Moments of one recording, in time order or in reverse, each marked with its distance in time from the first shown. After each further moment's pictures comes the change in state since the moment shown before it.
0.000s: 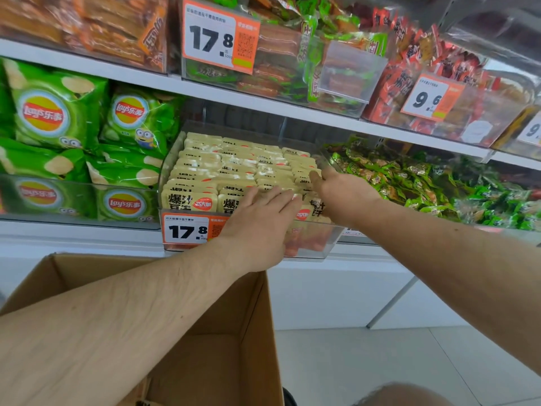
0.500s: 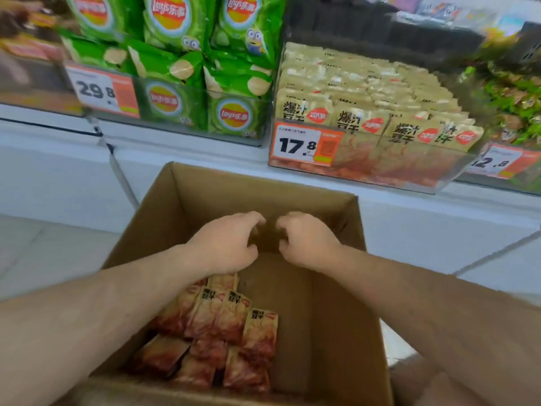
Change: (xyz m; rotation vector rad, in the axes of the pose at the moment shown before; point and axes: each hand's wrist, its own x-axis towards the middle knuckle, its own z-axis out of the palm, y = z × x) left_hand -0.200 -0.096 0.063 -0.317 -0.320 -0.438; right_hand -0.057 -0.265 0.050 0.796 -0.189 -0.271
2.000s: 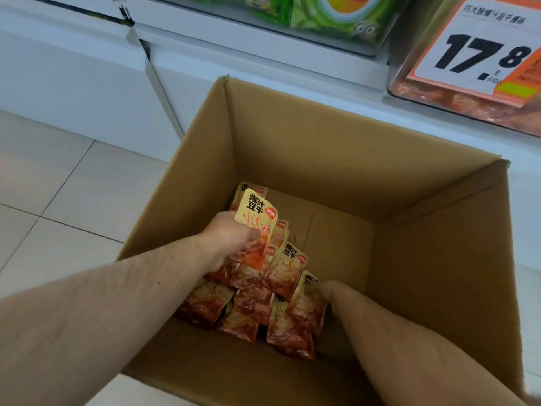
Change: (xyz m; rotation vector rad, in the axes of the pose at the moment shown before) left_hand -0.007 -0.120 0.094 -0.987 -0.048 -0.939; right_hand 0.009 0.008 0.260 0.858 -0.777 1.161
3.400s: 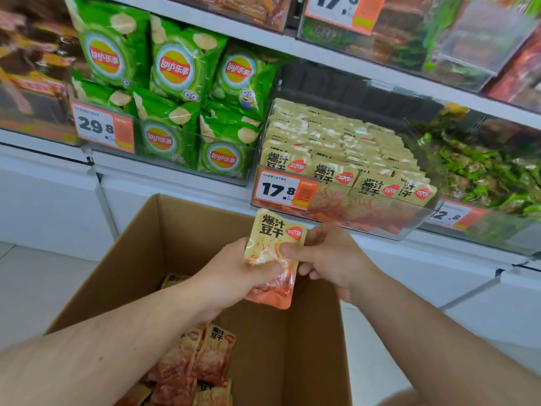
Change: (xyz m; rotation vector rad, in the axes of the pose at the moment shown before) left_hand -0.161 0.107 0.063 -0.097 -0.432 0.698; right_hand -0.327 -0.003 -0.153 0.216 0.374 -0.944
